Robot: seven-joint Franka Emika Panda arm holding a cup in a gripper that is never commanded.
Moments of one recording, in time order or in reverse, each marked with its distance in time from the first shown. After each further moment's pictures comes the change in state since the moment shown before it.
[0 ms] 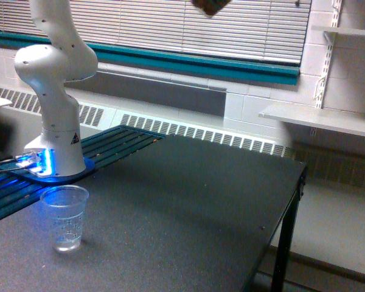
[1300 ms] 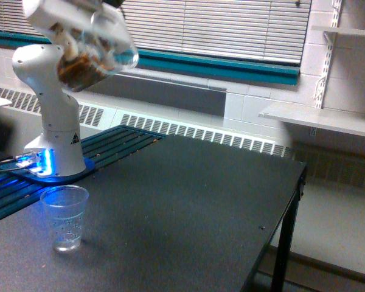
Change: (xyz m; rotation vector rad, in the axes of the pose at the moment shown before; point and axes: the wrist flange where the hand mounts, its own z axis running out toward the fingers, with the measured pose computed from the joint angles) arm -0.062 0.224 0.019 -0.166 -0.106 -0.127
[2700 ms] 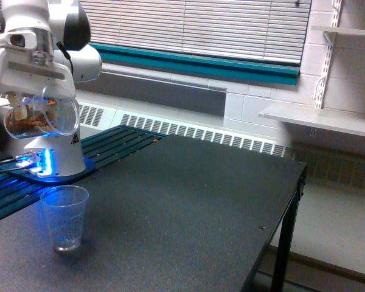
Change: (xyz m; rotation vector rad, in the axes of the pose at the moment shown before) arm -0.126 0.101 0.028 -0.091 -0.171 -0.167
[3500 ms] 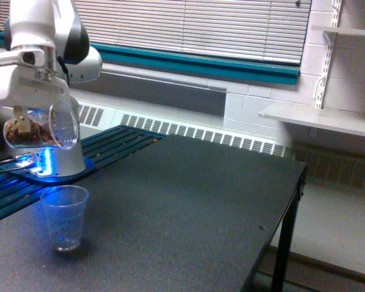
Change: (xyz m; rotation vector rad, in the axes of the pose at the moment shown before) arm -0.031 -0.001 0.018 -0.054 -0.054 -0.147
